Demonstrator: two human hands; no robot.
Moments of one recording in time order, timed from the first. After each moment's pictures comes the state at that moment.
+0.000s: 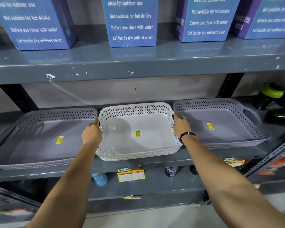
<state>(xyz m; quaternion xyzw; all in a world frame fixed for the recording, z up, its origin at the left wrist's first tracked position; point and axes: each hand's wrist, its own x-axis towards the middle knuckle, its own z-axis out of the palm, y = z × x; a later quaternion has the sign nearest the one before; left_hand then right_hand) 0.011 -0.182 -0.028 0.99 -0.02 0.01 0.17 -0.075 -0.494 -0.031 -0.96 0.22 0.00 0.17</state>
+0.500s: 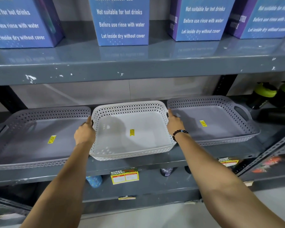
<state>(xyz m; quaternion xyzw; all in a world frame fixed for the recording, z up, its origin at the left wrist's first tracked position) 0.022 -0.190 -0.031 0.98 0.00 0.01 0.18 -0.062 -0.497 -0.033 -0.96 0.22 -0.02 0.18</state>
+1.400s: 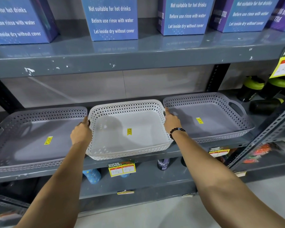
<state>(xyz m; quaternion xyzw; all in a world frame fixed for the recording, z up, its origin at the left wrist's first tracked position) -0.003 -0.184 -0.030 0.98 -0.01 0.02 0.18 -0.093 -0.491 -0.032 -0.95 0.24 -0.02 0.20</state>
